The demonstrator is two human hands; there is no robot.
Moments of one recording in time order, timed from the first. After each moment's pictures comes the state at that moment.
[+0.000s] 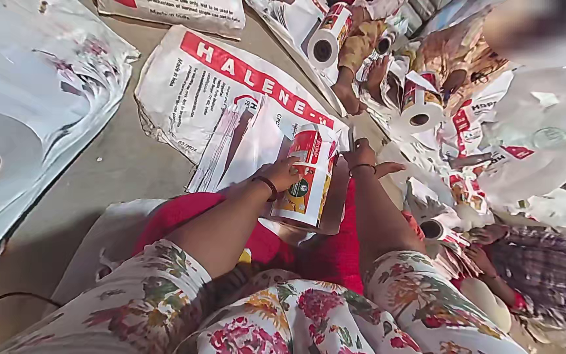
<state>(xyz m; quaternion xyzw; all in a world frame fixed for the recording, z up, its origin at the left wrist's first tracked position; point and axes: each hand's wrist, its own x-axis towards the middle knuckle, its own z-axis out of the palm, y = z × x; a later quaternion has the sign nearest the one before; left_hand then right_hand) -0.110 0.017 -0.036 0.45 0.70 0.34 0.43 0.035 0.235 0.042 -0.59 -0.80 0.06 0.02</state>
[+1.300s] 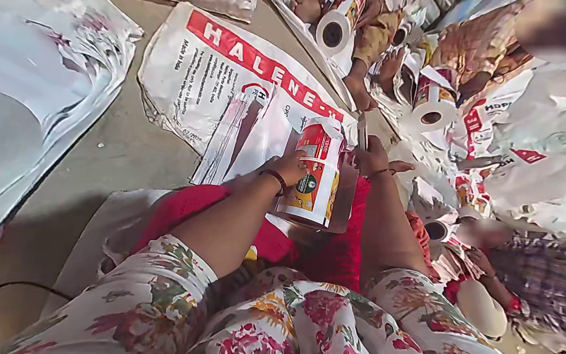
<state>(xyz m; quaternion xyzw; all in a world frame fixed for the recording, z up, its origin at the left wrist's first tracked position) -0.115 0.017 -0.027 0.44 0.72 0.30 0.45 0.054 0.229 0.043 -0.47 -0.79 0.37 0.11</state>
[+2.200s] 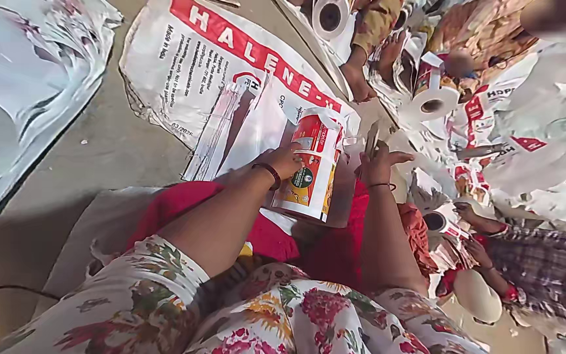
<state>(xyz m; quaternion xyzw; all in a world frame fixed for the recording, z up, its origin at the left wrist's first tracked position) -0.117 0.019 -0.030 0.43 0.72 0.30 0.45 0.086 0.189 0.042 -0.54 -0.81 0.18 0.12</state>
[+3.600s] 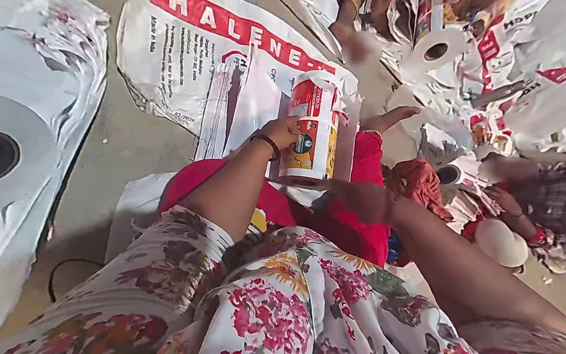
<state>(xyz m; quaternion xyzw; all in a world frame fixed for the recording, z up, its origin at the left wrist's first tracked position) -0.114 0.010 -0.040 0.46 0.70 0.33 0.44 0.135 0.011 0.120 -0.28 -0.84 0.21 -0.41</state>
